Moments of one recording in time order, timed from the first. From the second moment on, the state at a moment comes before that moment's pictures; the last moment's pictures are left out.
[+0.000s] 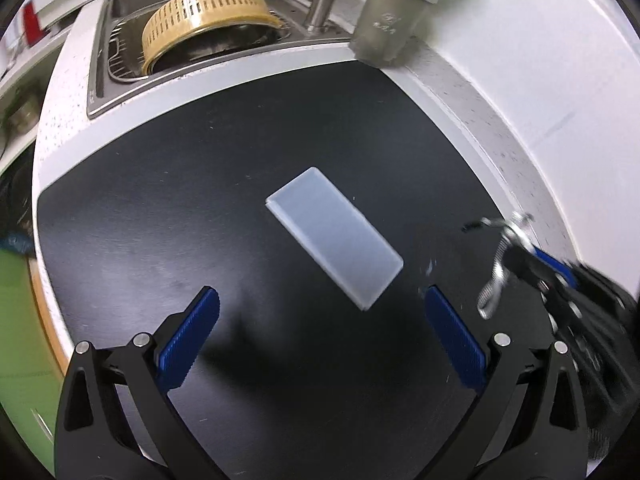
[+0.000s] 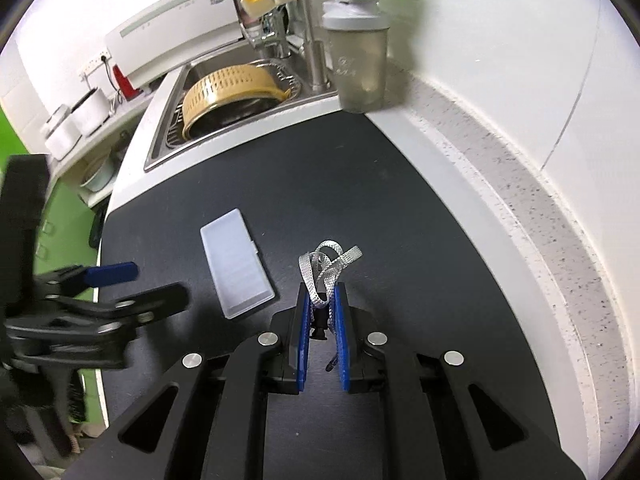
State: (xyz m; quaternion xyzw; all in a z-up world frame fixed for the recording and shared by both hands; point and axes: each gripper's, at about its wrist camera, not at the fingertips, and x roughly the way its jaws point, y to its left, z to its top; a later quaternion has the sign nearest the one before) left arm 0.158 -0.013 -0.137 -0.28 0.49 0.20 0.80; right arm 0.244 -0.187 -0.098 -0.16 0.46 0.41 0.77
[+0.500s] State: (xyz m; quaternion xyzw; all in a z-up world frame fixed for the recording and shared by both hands) left arm 0.212 -0.026 -0.169 -0.32 0.50 0.38 0.71; right arm 0.257 -0.212 -0.096 -0.14 0.46 0.42 0.77
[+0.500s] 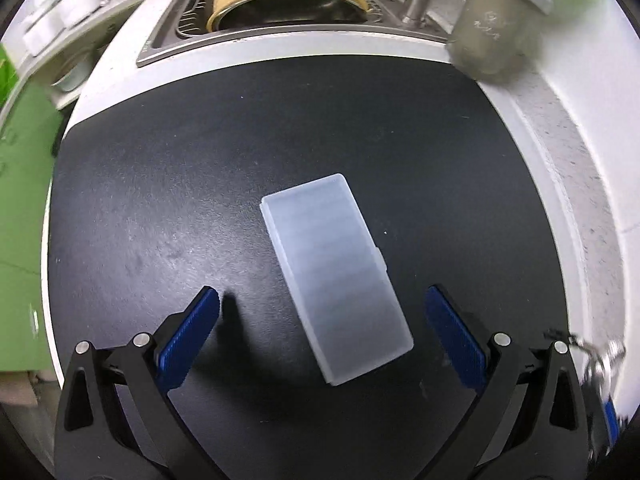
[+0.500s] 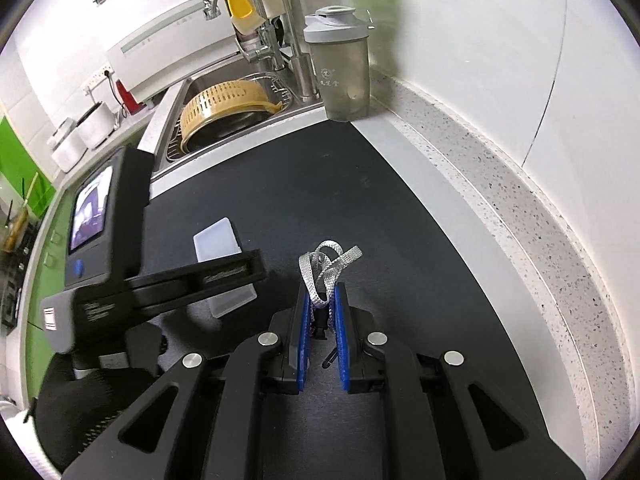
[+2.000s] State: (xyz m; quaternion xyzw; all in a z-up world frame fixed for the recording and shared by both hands) left arm 0.120 -0.002 -0.095 -0.19 0.48 0.21 0.83; right arm 0.188 -0.173 -0.033 -0.15 0.41 0.44 0.78
